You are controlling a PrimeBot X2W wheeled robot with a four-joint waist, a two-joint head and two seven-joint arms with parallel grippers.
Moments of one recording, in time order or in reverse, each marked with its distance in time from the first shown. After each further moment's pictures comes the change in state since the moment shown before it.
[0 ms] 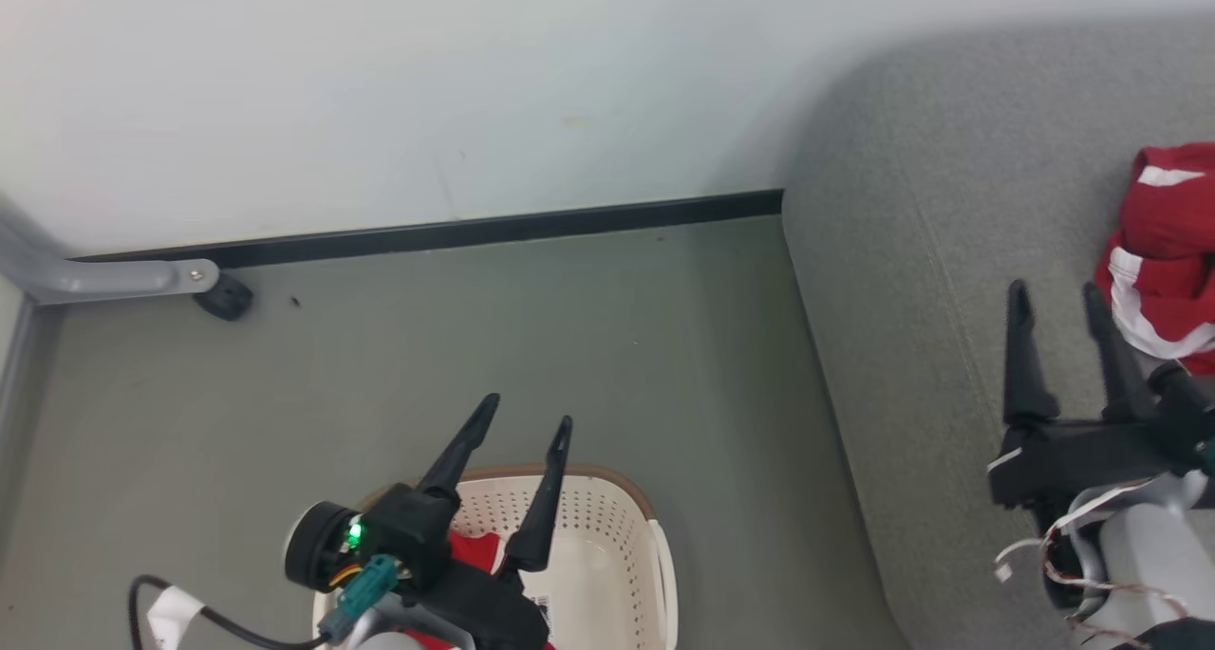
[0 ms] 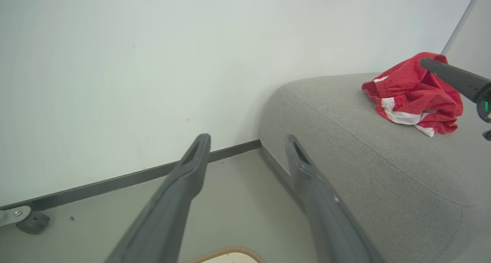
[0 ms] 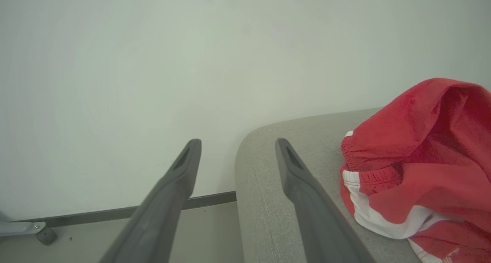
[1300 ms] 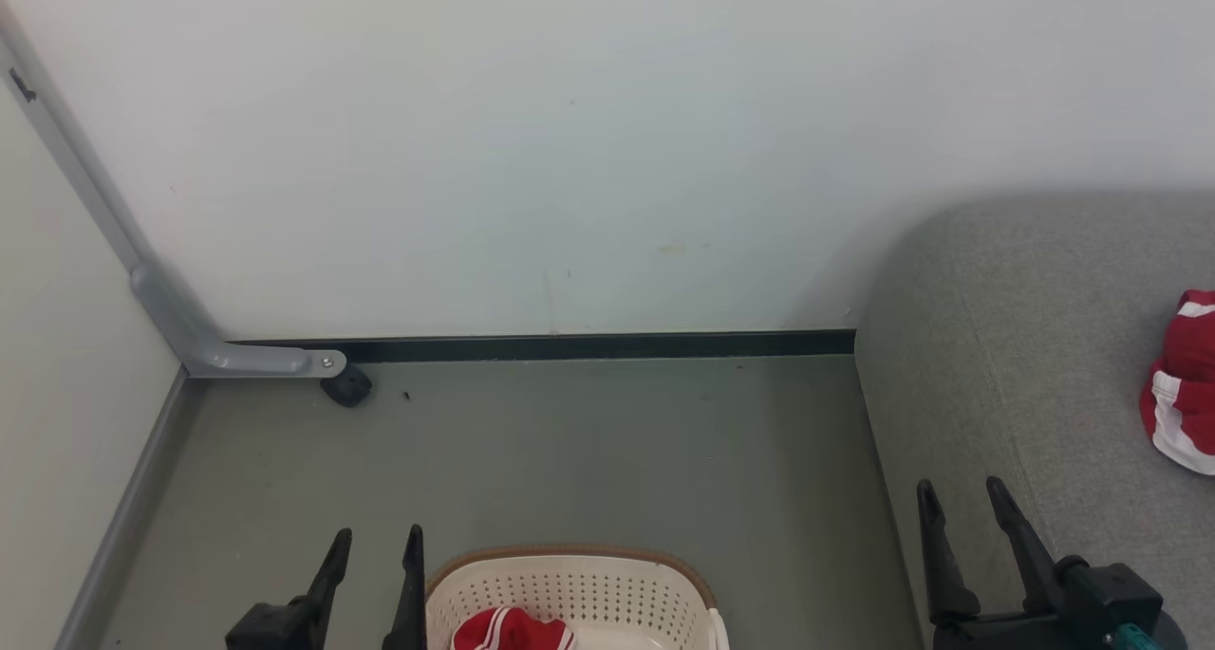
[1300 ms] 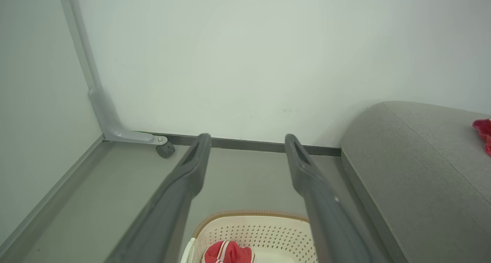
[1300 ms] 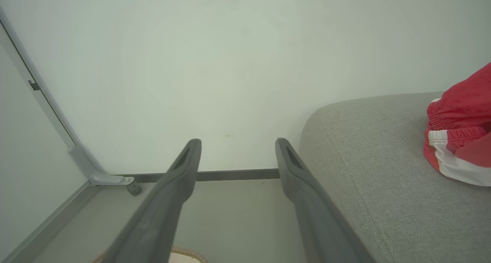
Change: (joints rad) left arm 0.253 -0.011 0.252 0.070 -0.055 0.025 -0.025; right arm 0.358 0.088 0.090 -0.160 -0.036 -0.011 0.000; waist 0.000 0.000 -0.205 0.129
